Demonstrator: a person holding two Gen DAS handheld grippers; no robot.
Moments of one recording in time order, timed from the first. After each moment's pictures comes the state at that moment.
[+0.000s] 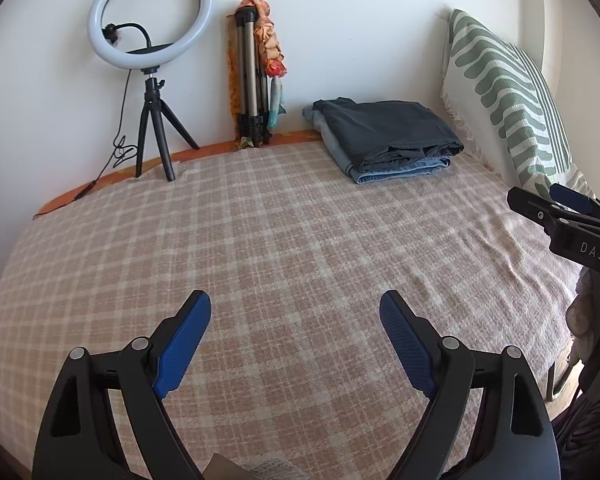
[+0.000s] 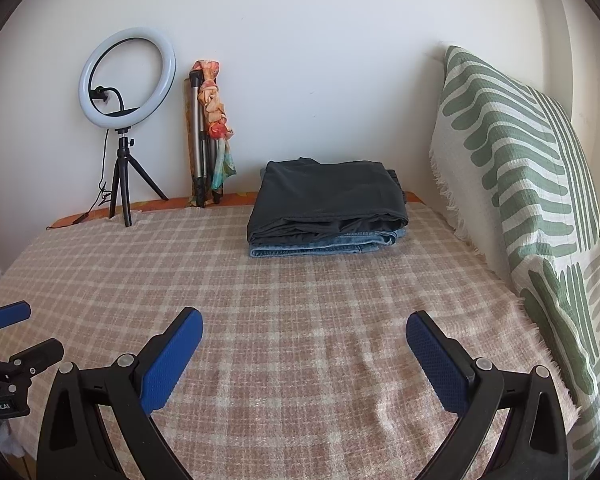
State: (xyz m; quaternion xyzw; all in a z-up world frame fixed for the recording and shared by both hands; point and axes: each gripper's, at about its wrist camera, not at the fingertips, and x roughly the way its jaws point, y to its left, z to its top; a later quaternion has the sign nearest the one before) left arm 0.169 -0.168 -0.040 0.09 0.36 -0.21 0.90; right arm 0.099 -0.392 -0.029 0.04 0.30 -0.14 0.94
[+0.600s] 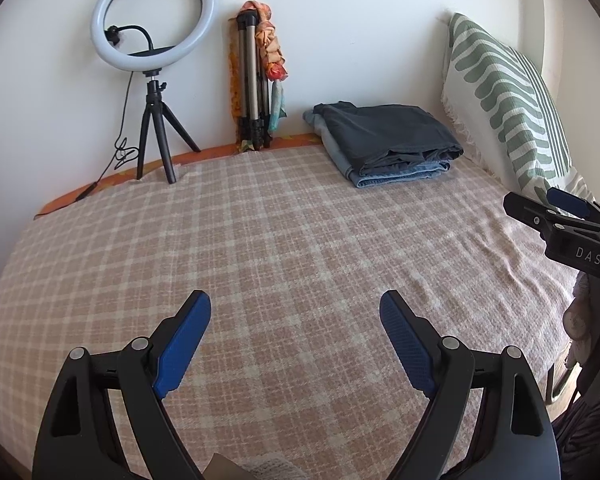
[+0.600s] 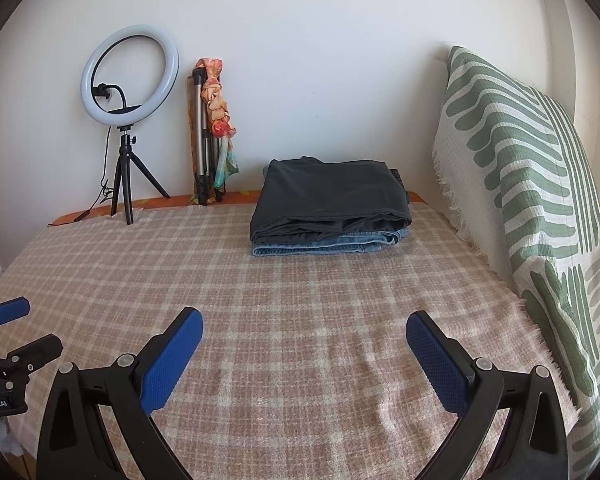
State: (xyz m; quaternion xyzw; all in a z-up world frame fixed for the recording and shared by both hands) left arm 0.167 -0.168 -0.039 0.09 0.35 -0.21 0.91; right arm 0.099 -0.390 -0.029 0.04 0.30 -0.13 0.94
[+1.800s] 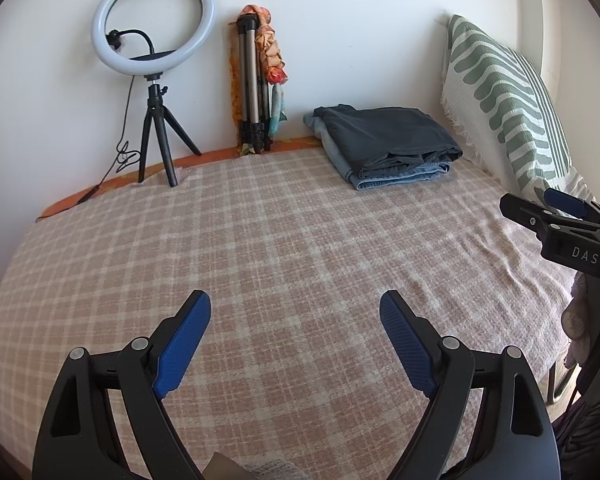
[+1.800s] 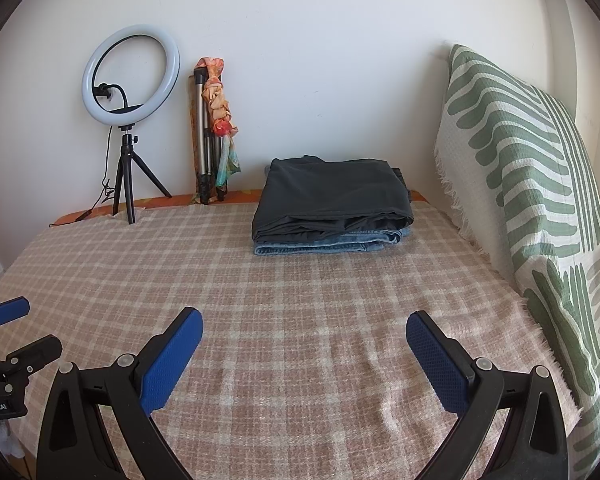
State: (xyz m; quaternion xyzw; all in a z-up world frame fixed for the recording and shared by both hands) left arm 0.165 -0.166 -0.037 0.09 0.35 -0.21 0.91; right arm 0.101 -0.390 -0.030 0.04 0.30 -0.13 0.94
